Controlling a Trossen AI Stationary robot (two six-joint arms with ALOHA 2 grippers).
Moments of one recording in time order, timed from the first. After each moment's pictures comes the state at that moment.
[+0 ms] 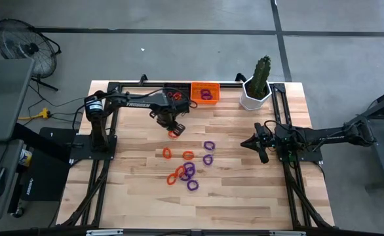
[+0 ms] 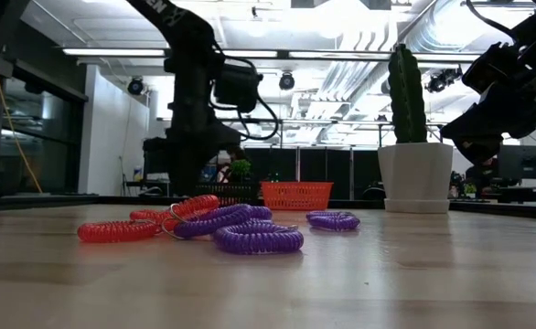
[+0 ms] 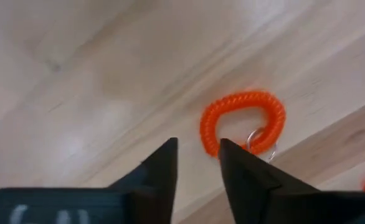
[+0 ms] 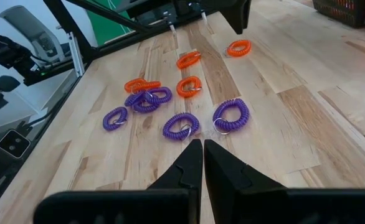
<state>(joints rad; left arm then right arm) 0.33 1.85 1.29 -0.93 0.03 -0.61 -0.01 0.34 0.01 0.03 -0.06 0.36</state>
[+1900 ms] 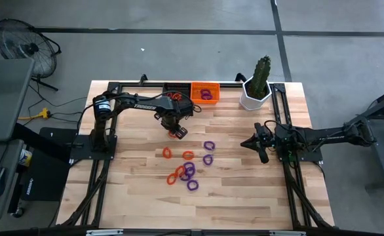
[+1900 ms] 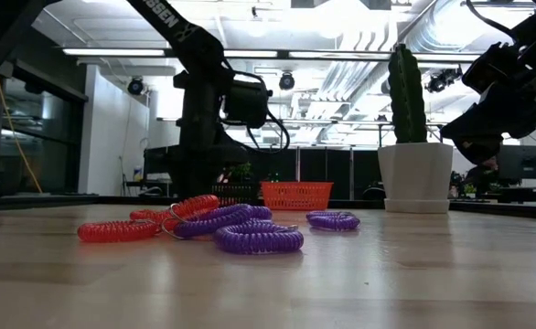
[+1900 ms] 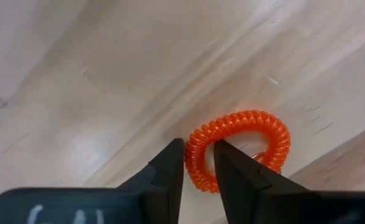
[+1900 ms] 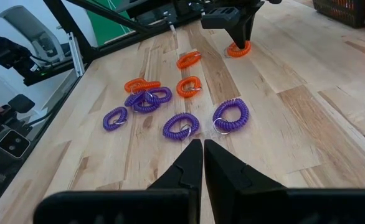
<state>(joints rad) 0.30 2.00 1.29 -0.86 0.04 -0.53 -0.01 0.34 0.01 0.03 -0.06 0.36</state>
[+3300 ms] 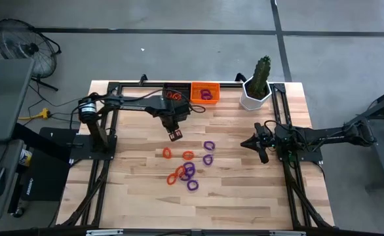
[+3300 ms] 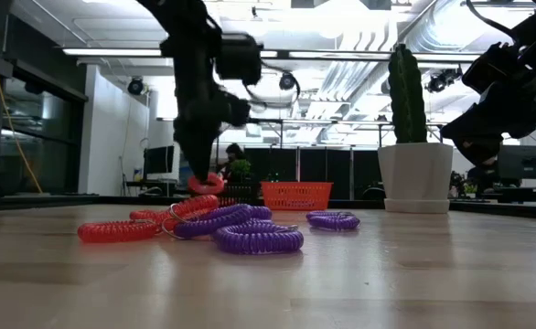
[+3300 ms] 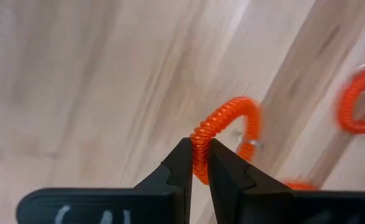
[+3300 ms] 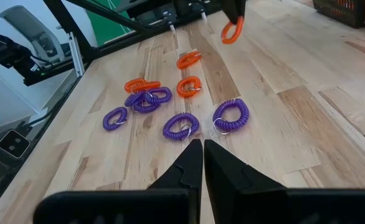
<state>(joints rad) 0.26 1.76 1.28 -0.86 0.00 -0.15 -0.01 0.34 0.01 0.03 -0.06 0.36</state>
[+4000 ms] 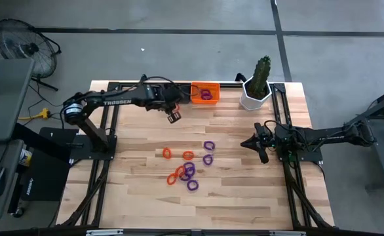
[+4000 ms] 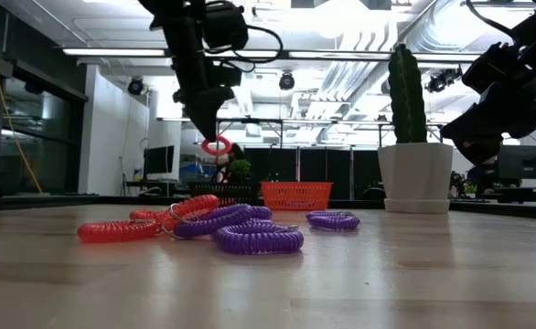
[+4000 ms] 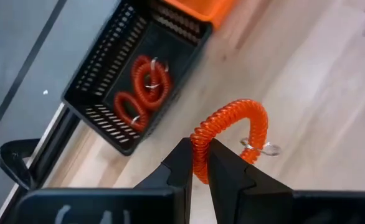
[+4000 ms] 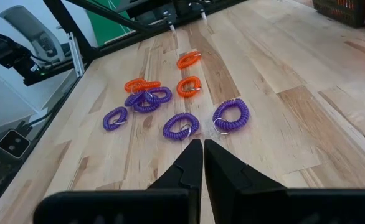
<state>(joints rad) 0.34 1.61 1.29 -0.78 -0.36 -0.11 -0.01 0.34 0.01 0.03 -0.06 0.36</state>
